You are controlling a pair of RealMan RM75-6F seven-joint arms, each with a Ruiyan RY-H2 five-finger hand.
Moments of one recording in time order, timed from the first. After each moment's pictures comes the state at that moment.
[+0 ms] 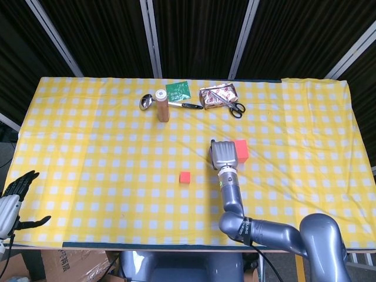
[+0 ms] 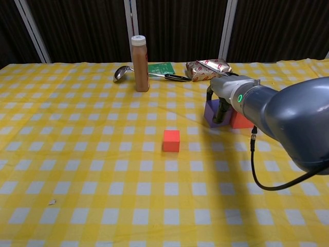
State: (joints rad) left arm -0.08 -1.02 0.01 -1.76 1.45 1.35 -0.21; right arm 1.01 -1.84 0.36 -1.29 -0.37 1.14 -0.96
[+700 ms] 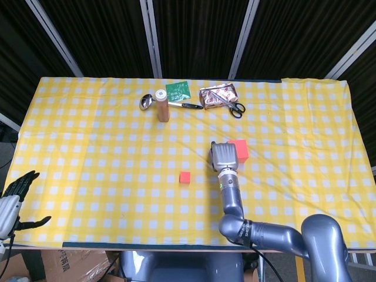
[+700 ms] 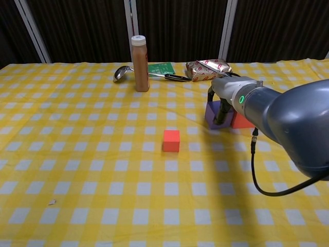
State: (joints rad) left arm -0.08 -1.02 0.01 -1.76 1.46 1.35 -0.21; right arm 1.00 -1.84 0.37 -1.32 -0.36 1.17 -0.95
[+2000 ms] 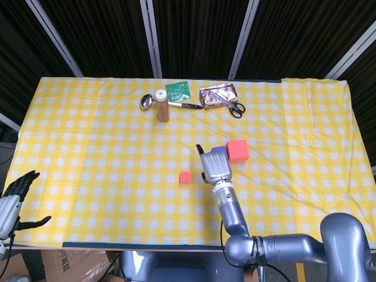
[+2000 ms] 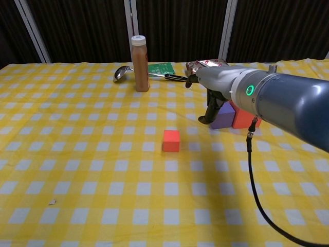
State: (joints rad) left arm -0.08 -1.02 0.01 -1.76 1.46 1.36 -0.20; right arm 0.96 -1.70 0.33 -1.78 -0.43 1.31 -0.99
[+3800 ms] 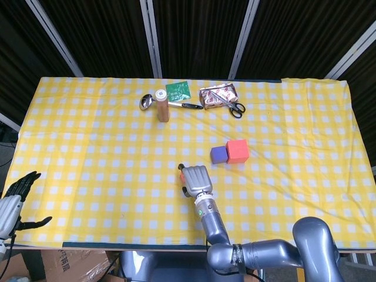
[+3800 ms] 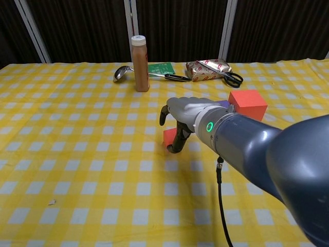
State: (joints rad) left arm -0.09 -1.01 0.02 -1.77 1.44 1.33 -0.21; right arm 1.00 -1.91 0.33 -1.61 -0.44 1.27 -0.90
